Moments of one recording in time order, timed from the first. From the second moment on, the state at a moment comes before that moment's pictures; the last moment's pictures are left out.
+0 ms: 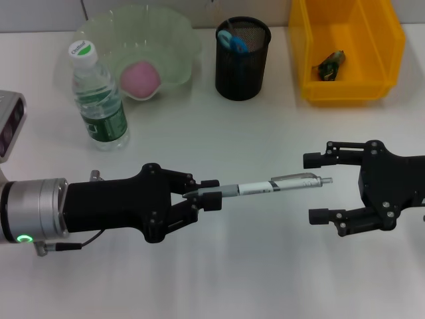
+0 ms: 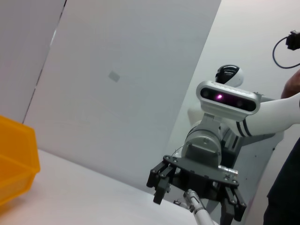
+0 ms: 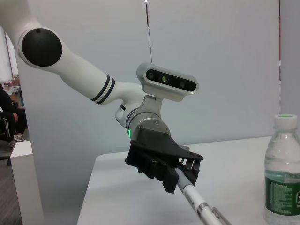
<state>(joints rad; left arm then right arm) -0.51 -2.06 0.91 0.39 1.77 1.77 -1.21 0.54 1.98 -0.65 -0.52 -2.05 -1.89 1.01</state>
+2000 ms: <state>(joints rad) -0.52 -2.07 0.90 0.39 1.76 1.78 -1.21 0.56 1.99 -0.64 -0.50 -2.03 -1.91 1.02</state>
